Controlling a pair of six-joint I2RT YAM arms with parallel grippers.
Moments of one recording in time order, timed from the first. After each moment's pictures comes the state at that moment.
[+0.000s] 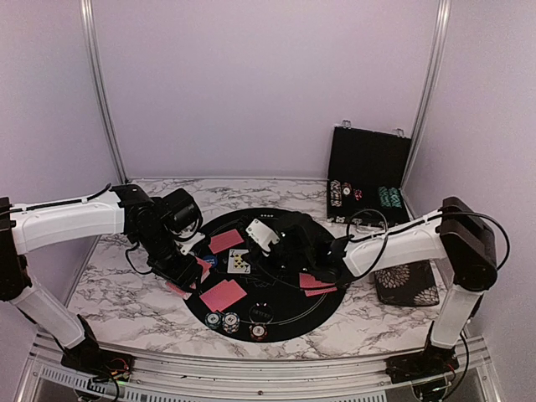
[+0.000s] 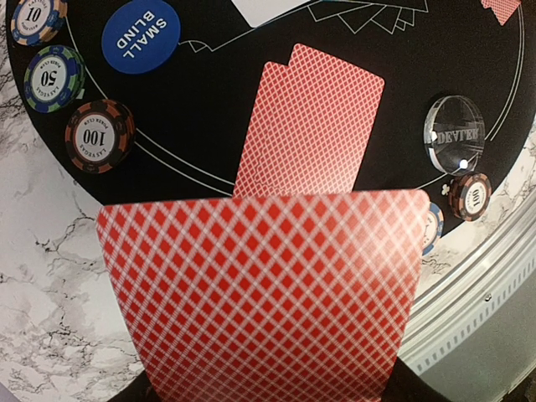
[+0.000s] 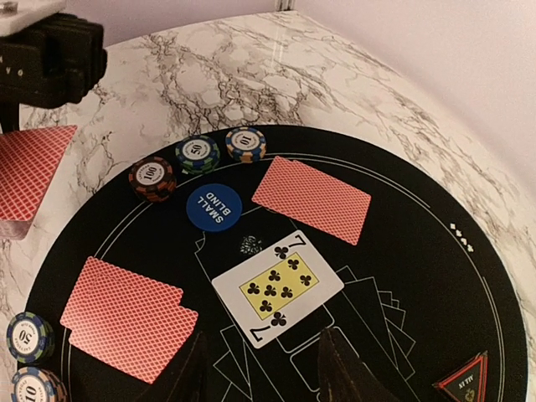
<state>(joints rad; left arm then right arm) -0.81 1.50 1.16 -1.05 0.12 -0.27 1.02 1.81 1.05 0.27 0.09 -0.10</state>
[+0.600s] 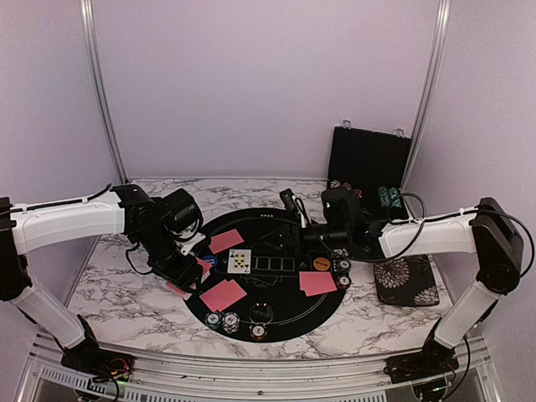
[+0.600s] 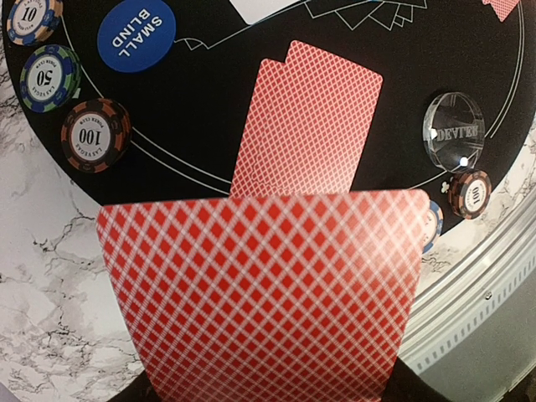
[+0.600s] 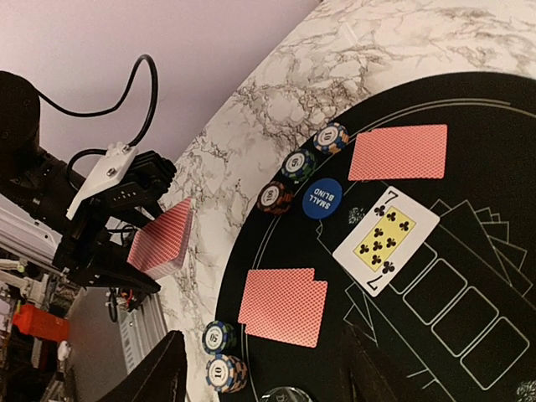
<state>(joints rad) -0.82 1.51 1.16 -1.05 0.12 -0.27 0.78 1.62 0.92 0.29 -0.49 0.49</state>
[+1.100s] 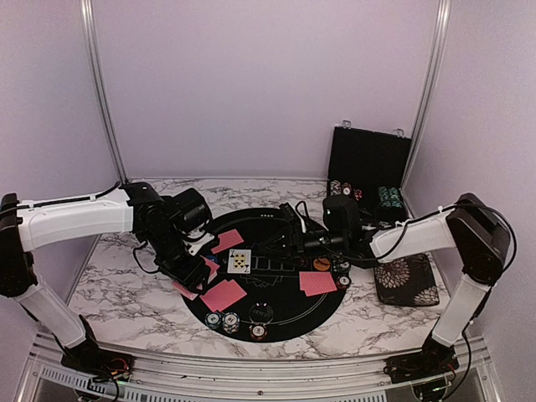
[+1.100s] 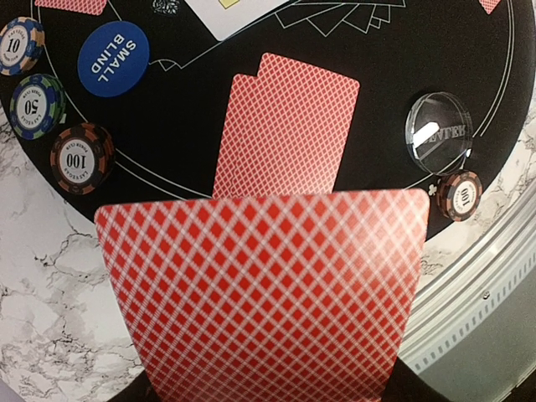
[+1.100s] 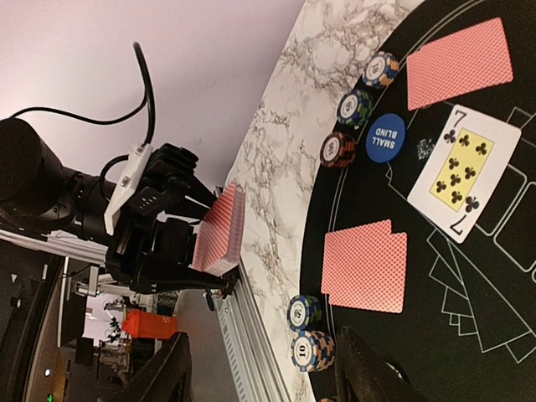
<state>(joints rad) -0.86 1.56 1.23 -1.07 0.10 -0.26 0.73 1.72 0.88 0.50 -0.77 0.88</state>
